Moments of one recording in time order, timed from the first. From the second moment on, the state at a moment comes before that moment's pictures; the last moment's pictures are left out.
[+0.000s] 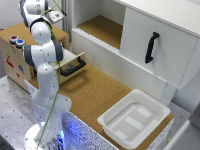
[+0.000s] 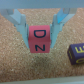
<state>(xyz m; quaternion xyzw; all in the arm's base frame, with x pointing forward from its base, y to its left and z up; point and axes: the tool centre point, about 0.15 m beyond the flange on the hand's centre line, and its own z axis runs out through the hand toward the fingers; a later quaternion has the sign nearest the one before) 0.309 0.447 0.488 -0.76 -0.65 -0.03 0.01</state>
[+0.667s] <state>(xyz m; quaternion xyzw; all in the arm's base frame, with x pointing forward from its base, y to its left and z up) 0.288 0.458 0.488 -0.91 -0.40 -0.04 0.02</state>
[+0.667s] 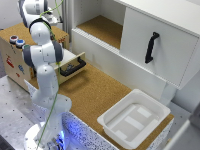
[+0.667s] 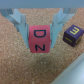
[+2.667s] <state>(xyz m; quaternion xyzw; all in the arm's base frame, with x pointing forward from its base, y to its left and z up) 0.292 0.466 0.479 -0.95 -0.24 -0.18 0.02</state>
